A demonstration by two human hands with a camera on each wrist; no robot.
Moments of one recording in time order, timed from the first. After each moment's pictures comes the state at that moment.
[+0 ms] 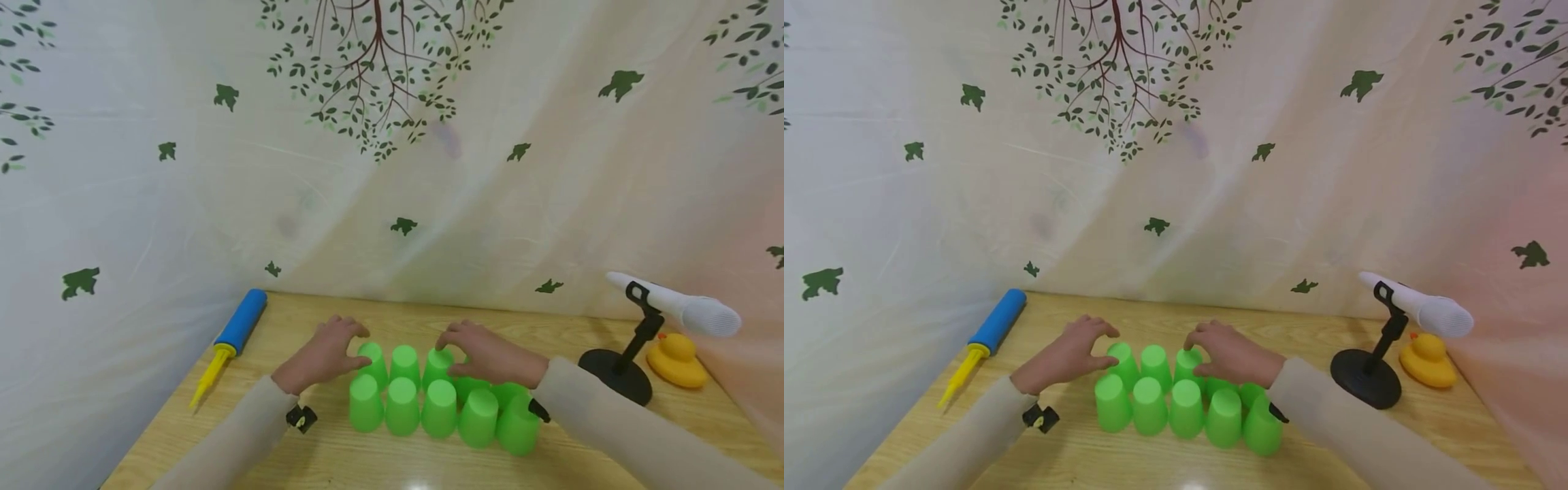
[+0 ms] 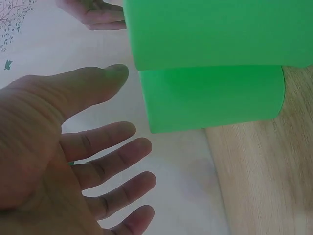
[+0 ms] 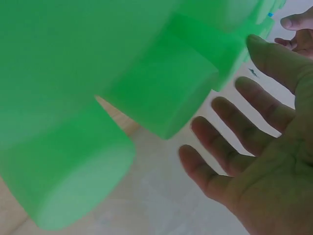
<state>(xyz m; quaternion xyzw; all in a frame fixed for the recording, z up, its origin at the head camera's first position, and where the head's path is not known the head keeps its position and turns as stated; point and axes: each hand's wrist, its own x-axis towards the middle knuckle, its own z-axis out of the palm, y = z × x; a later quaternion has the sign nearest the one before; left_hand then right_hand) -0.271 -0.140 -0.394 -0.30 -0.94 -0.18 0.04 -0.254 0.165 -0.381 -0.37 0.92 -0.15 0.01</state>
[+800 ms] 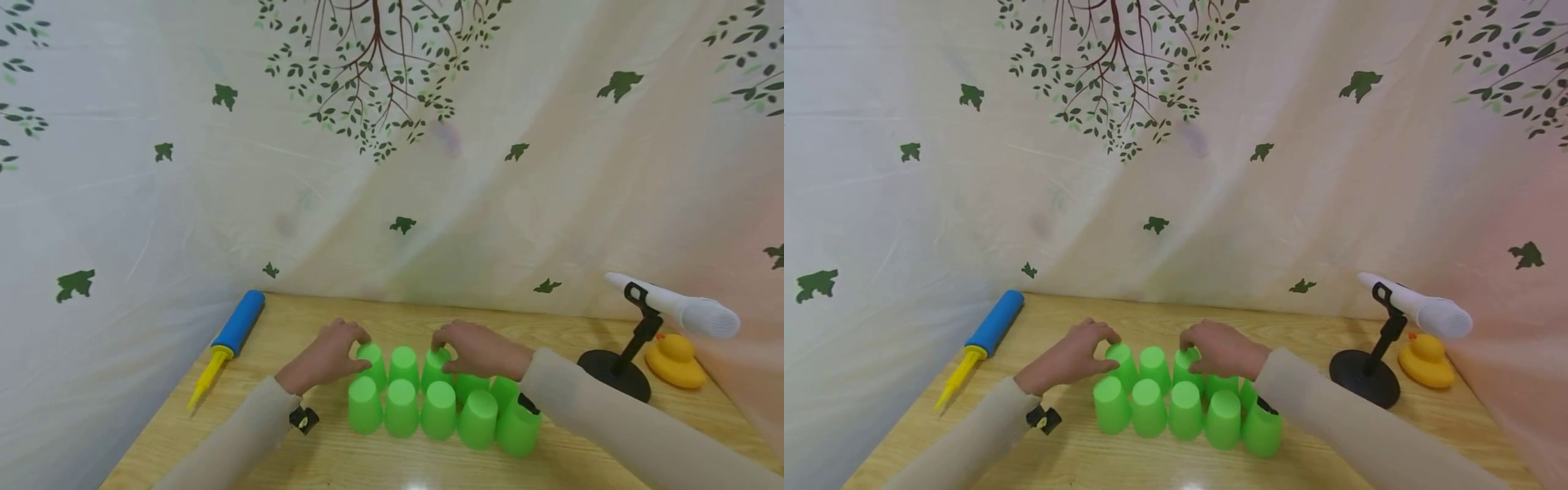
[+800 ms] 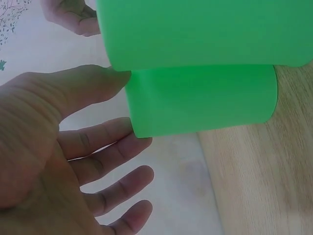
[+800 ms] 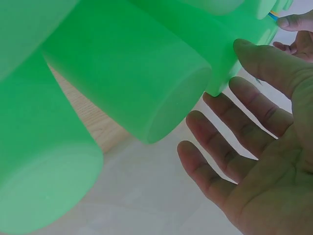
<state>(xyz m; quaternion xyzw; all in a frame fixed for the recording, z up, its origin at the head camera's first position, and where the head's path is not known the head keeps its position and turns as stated) -0.275 -0.135 -0.398 -0.30 -0.93 -0.19 0.02 -0.262 0.152 -0.375 -0.36 0.93 -0.12 0.04</state>
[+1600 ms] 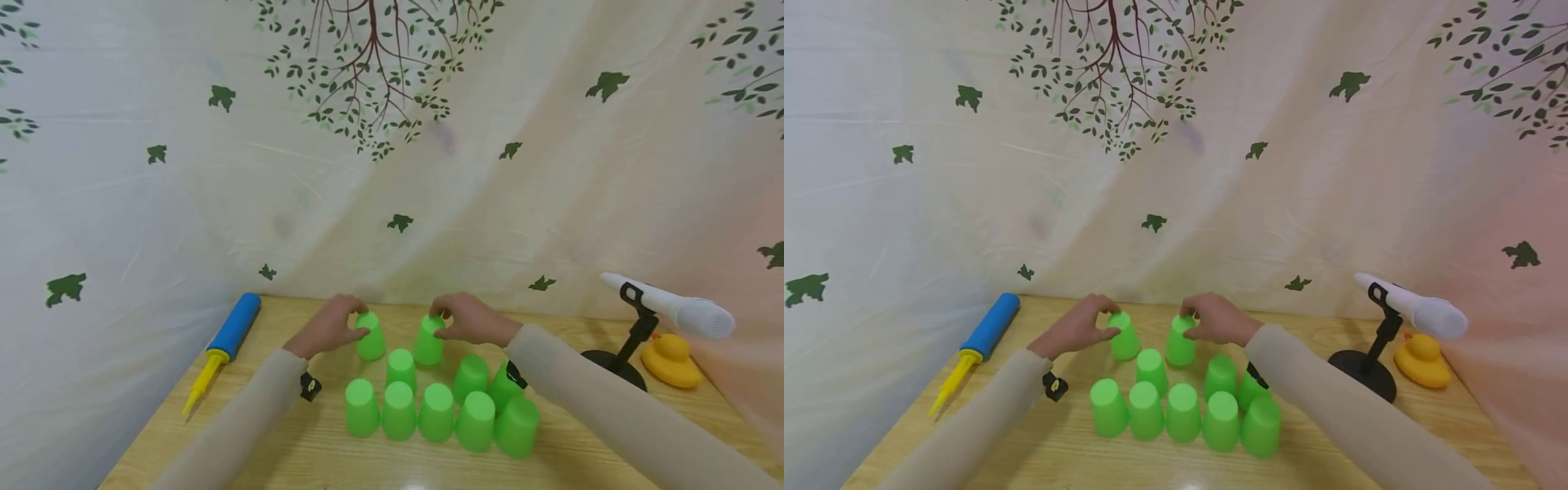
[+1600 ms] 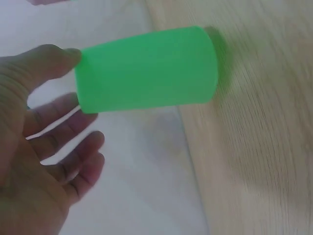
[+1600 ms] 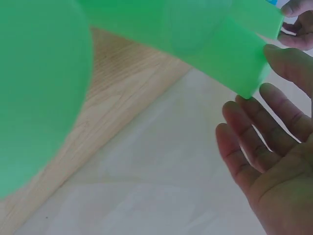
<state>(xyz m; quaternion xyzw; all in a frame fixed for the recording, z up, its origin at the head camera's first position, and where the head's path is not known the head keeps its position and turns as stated) -0.321 -0.137 -0.401 -0.31 -0.92 -0.22 0.07 -0.304 0.163 -0.369 -0.36 0.91 -0.20 -0.01</state>
